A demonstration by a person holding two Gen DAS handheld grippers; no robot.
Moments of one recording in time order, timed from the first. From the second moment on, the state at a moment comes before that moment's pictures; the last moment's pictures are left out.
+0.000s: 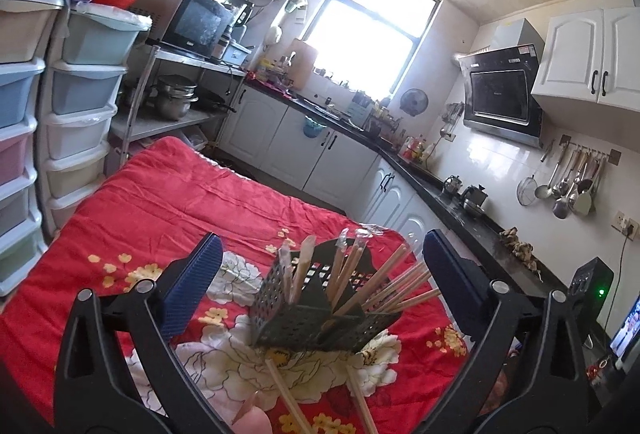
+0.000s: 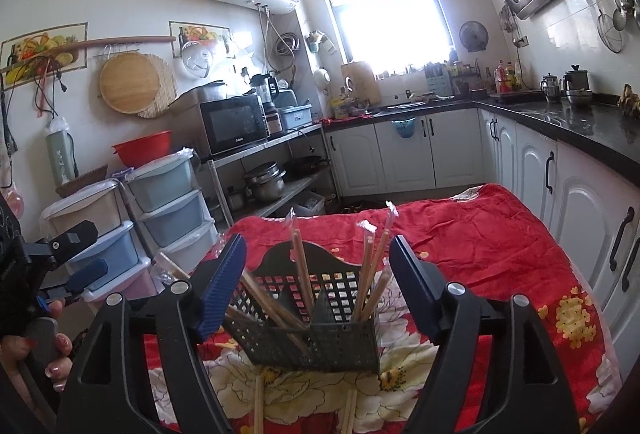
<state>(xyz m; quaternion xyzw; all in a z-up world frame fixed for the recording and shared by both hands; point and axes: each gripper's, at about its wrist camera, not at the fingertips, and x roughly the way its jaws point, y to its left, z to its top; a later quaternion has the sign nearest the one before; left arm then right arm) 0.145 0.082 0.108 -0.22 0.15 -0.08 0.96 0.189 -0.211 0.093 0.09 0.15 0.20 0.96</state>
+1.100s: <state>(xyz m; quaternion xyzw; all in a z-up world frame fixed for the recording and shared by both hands) 0.136 0.076 0.038 -0.23 0.25 -0.07 0.94 0.169 -0.208 0.047 0.06 0.25 0.23 0.94</state>
